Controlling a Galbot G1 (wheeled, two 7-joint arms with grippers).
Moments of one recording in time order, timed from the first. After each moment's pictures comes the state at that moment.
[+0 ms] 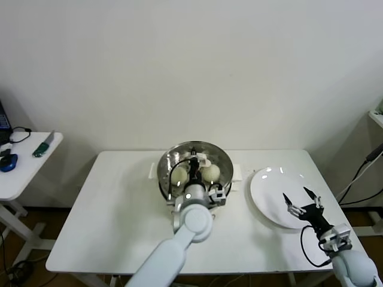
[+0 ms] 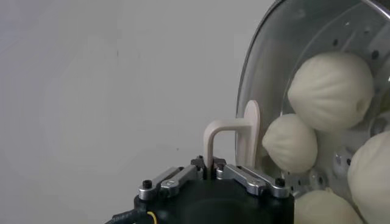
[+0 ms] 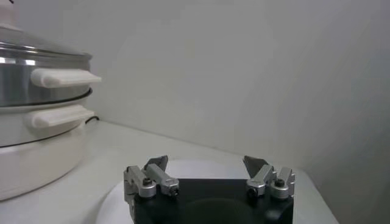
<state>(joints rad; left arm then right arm) 0.81 -1.50 0.16 -1.63 1.55 0.74 0.34 -1.32 1.05 0.67 1.53 0.34 0.10 -0.31</state>
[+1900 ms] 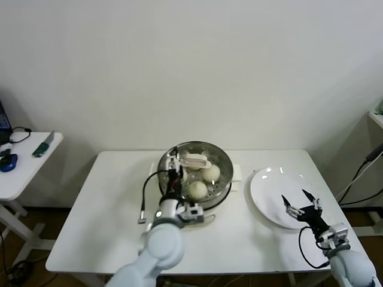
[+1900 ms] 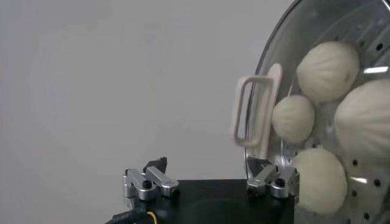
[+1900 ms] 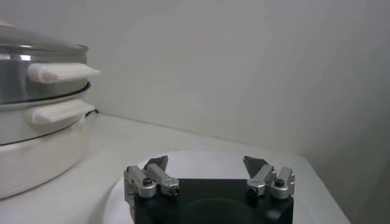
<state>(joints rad) 0.98 -1.28 0.11 -1.97 1.31 0.74 0.27 -1.34 1.07 0.68 1.58 0.33 0.00 -0.29</state>
